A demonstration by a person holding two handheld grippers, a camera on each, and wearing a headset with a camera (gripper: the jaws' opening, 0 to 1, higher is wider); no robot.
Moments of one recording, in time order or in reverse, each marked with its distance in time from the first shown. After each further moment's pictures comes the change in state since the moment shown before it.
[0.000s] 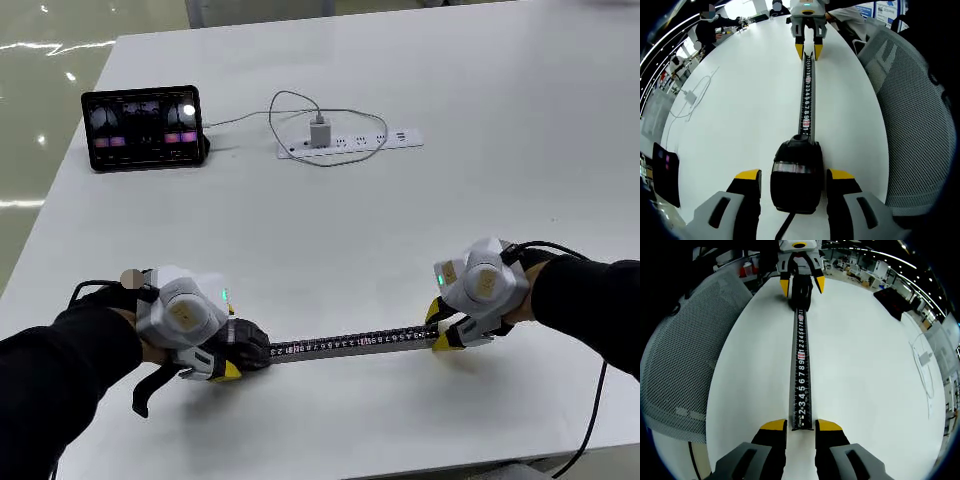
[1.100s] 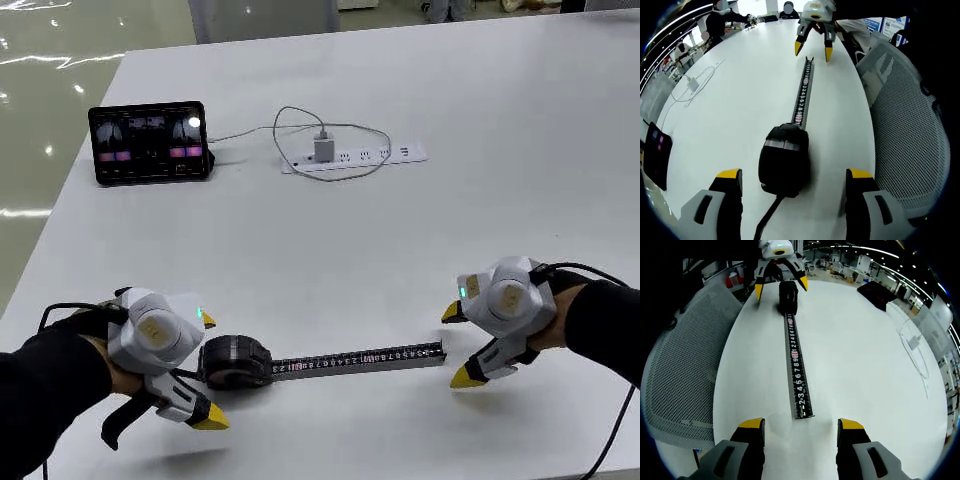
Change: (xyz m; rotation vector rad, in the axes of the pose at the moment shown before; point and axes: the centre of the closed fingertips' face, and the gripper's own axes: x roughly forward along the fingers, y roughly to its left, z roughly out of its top) left arm -0.015 -0.017 -0.012 -0.122 -0.043 -0.049; right arm -0.017 0.003 -0.008 0.136 -0.042 -0.044
